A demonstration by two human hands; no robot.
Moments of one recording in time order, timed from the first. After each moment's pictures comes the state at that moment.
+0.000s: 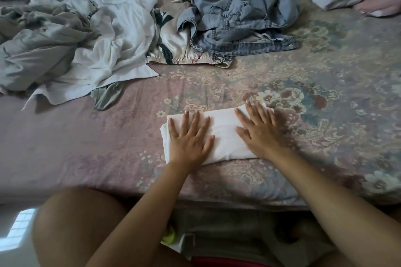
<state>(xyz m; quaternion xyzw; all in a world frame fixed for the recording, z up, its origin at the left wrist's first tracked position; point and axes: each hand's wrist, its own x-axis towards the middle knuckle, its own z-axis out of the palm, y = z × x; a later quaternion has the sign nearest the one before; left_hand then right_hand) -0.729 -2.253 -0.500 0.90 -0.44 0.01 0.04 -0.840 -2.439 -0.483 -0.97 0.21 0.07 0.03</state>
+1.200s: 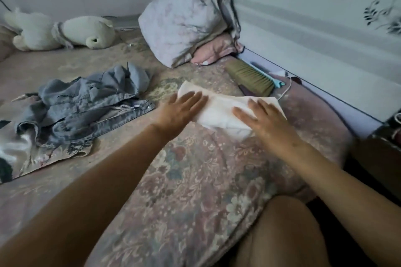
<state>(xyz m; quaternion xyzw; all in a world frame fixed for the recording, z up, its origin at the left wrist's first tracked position) -0.813 -2.611 -0.348 0.52 -0.82 0.24 0.06 -1.084 -2.655 -0.338 -0.92 0.31 -0.12 -0.22</state>
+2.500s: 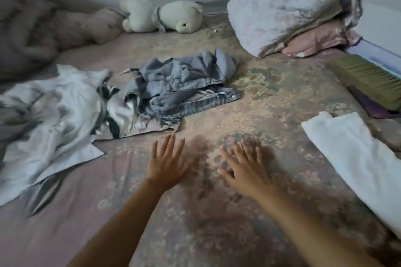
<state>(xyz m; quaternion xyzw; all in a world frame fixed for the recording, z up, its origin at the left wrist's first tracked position) -0.666 -2.406 -0.470 0.86 -0.51 0.00 -0.07 -0.861 -2.544 -0.466 -0.95 0.29 0.07 0.11</state>
